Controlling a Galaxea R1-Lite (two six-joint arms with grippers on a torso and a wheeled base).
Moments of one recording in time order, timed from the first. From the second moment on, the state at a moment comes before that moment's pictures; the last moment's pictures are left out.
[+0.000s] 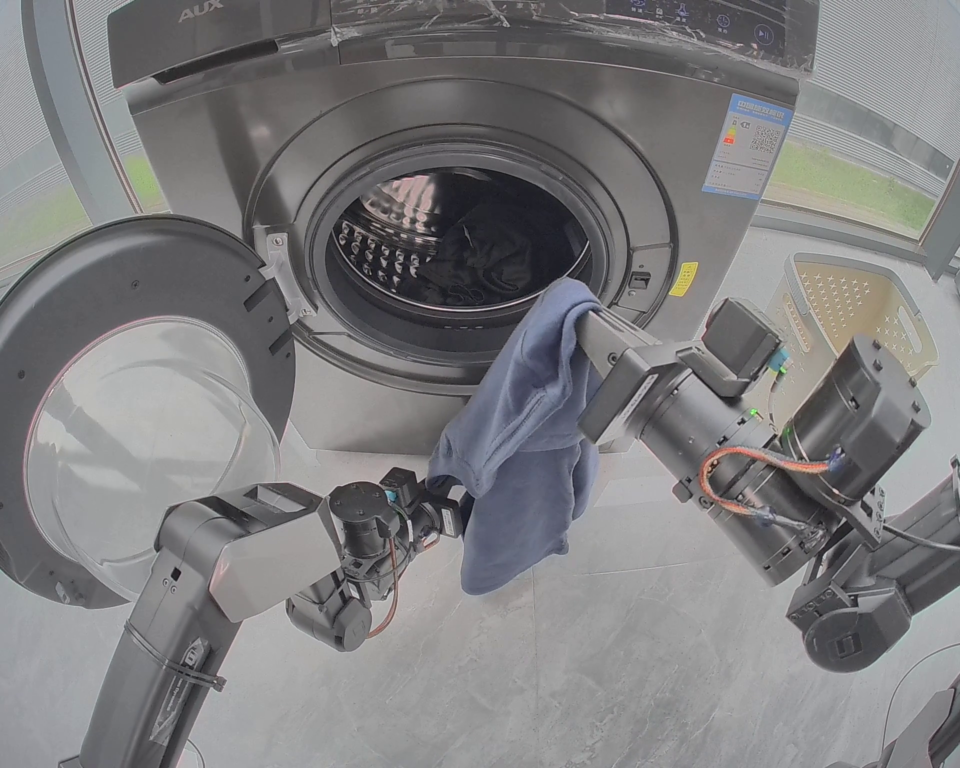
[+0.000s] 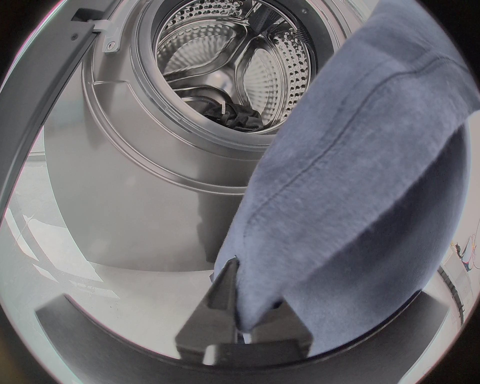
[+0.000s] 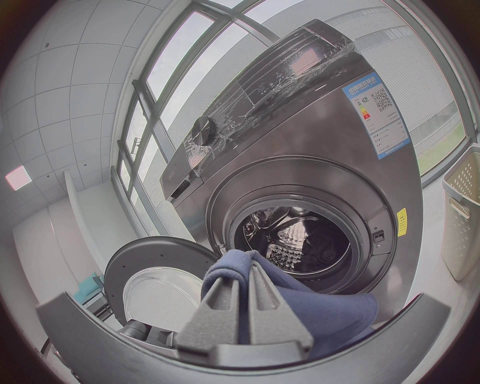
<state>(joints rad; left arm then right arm) -0.45 2.71 -1.19 -1.55 0.00 -0.09 0.83 1.79 -0.75 -1.44 -0.18 0.19</state>
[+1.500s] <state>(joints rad) -0.56 1.76 -0.56 -1.55 -0.02 -0.19 0.57 1.95 -0.64 -1.46 -0.18 0.20</state>
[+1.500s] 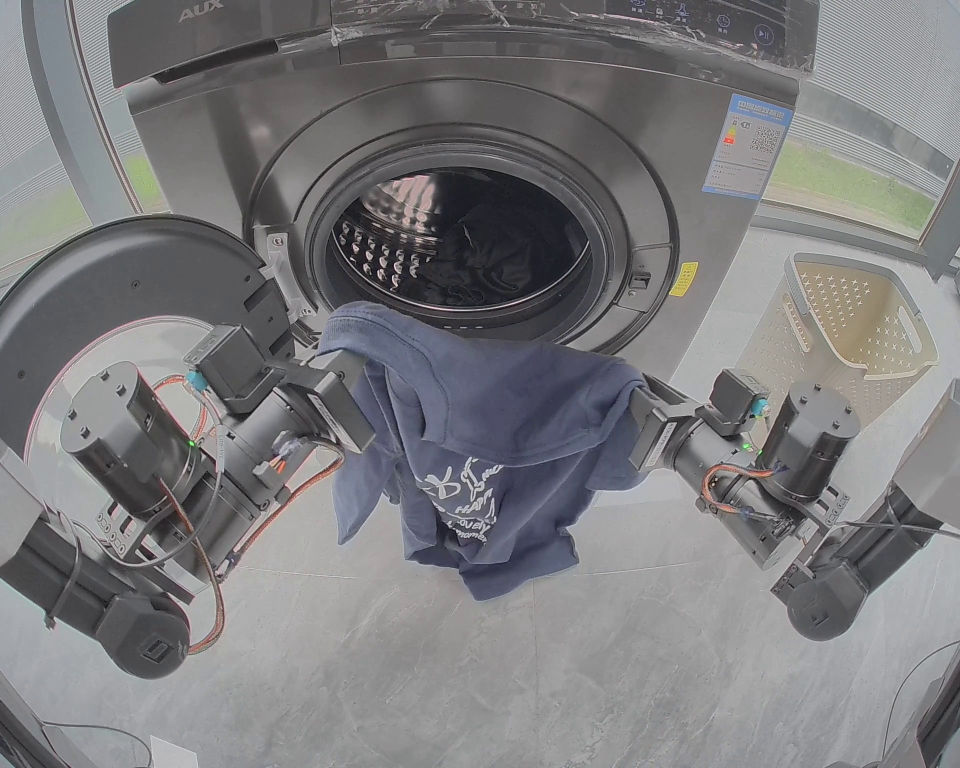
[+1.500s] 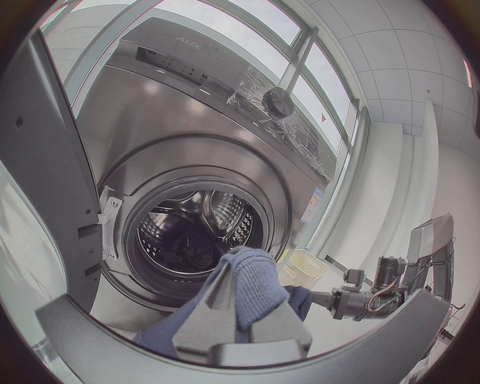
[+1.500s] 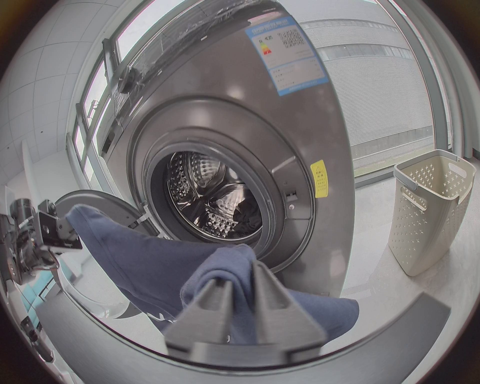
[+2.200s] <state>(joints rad) -0.56 1.79 -0.60 -1.55 0.01 -0.18 0.65 2.12 -0.40 -1.46 -0.17 0.18</state>
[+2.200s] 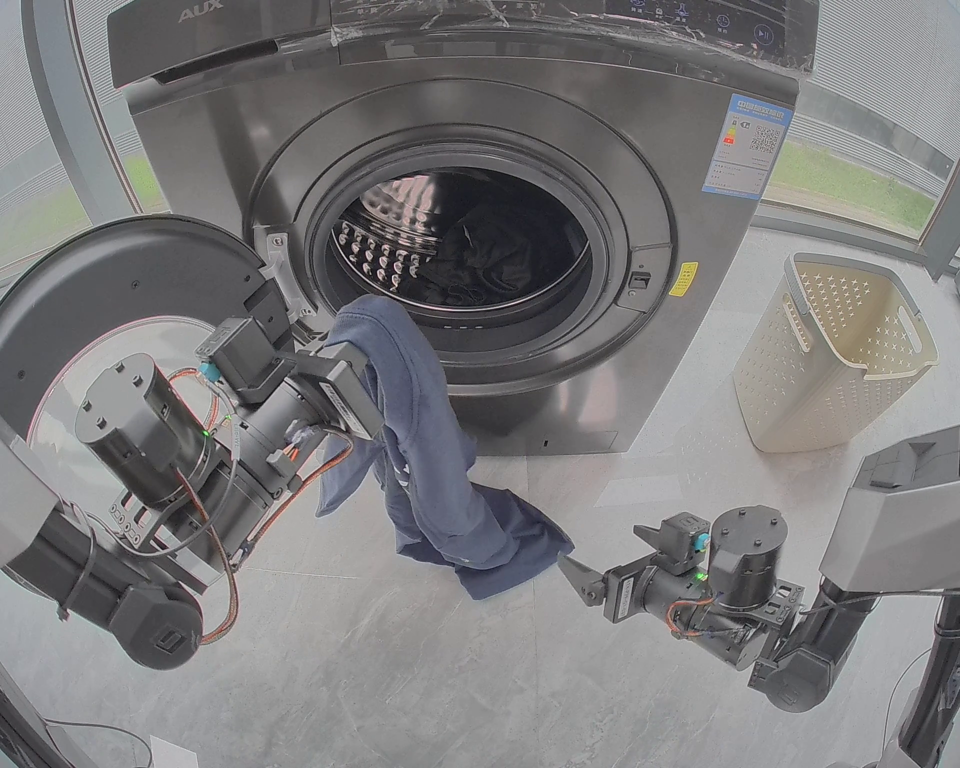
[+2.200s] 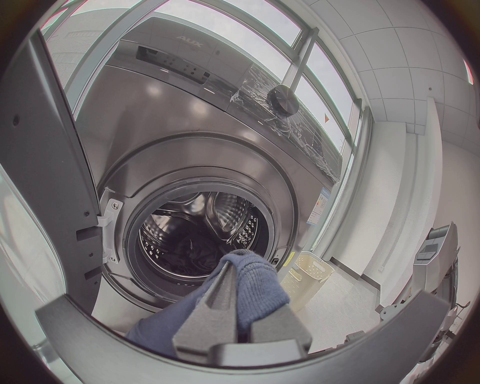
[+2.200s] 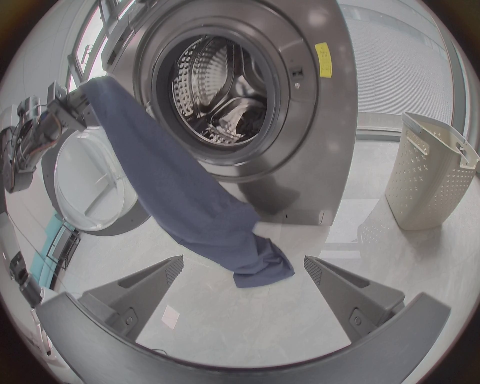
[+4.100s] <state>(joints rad) -0.55 1.80 -0.61 -1.55 0.02 -0.17 0.61 2.31 -1.07 -1.40 -0.13 0.12</state>
